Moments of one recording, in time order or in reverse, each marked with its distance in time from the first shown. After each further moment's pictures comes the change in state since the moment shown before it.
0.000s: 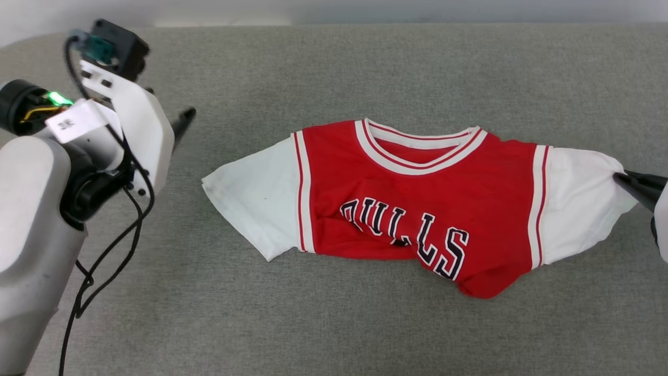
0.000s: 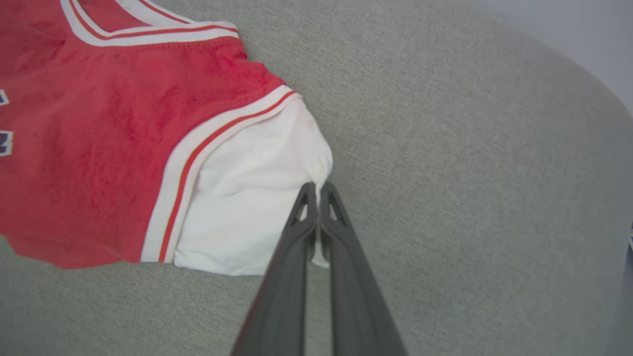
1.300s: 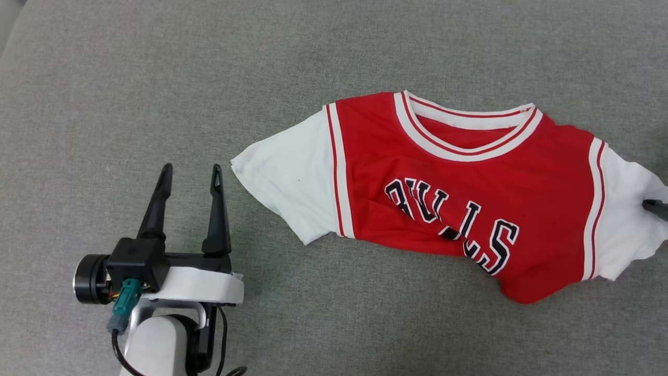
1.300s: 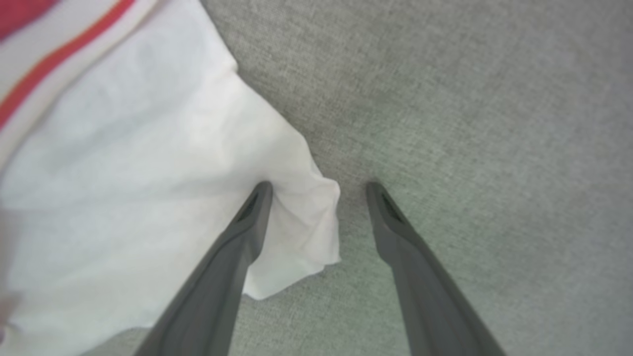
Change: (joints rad) left arm 0.617 -0.552 0.405 -0.181 0.508 0.137 -0.937; right arm -0.140 0.014 0.104 0.257 0.009 -0.002 0.293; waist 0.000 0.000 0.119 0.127
